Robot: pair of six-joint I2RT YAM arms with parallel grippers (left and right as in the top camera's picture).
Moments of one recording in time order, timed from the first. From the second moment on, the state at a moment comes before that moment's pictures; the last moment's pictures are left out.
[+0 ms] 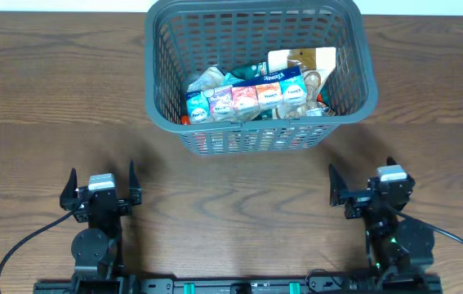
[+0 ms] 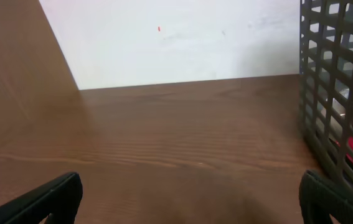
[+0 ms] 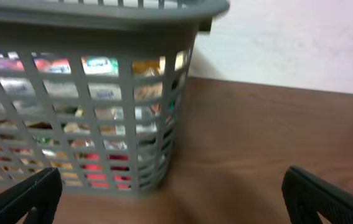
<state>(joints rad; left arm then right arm) -0.06 0.01 0.03 -0.12 -0.25 0.14 0.08 0.17 0.28 -0.31 -0.03 -0.03</state>
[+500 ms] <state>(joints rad) -0.06 0.01 0.03 -0.12 -0.25 0.14 0.08 0.08 0.13 -0.25 -0.03 0.00</state>
